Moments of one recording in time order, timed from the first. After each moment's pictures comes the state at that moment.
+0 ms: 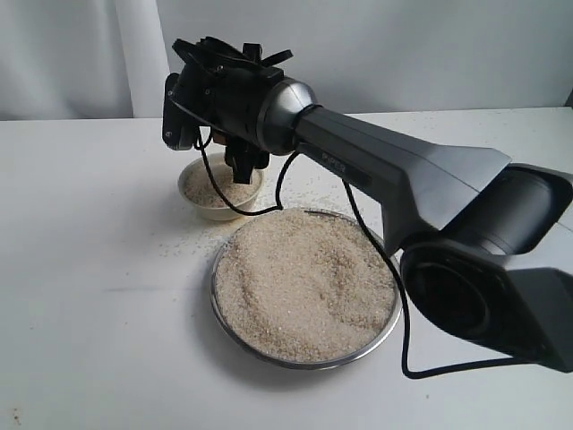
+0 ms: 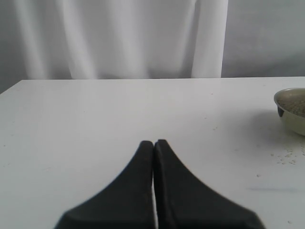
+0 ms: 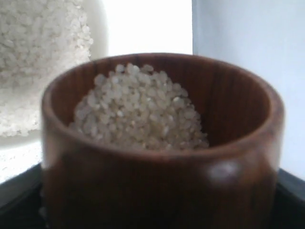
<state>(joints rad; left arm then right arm) -0.01 0.00 0.00 -0.04 0.35 0.04 0.78 2.51 -2.36 -0.74 1.06 -0.43</state>
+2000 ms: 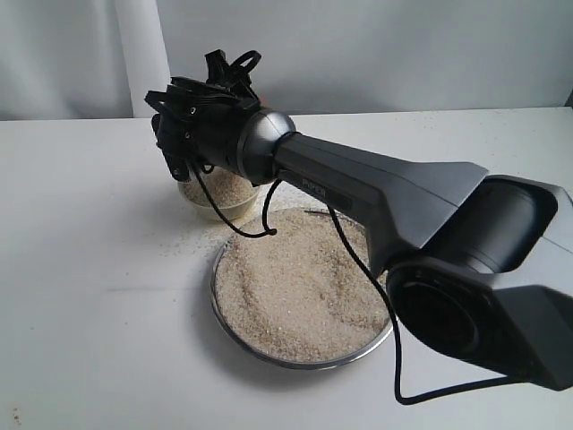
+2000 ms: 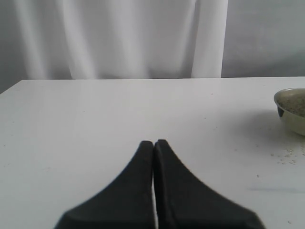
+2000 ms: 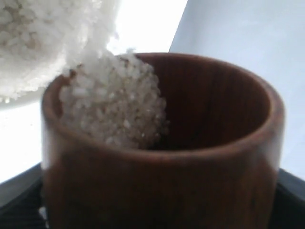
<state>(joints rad) -0.01 0.00 0.00 -0.04 0.35 0.04 0.83 2.52 -2.30 -0.98 1.01 -0.62</state>
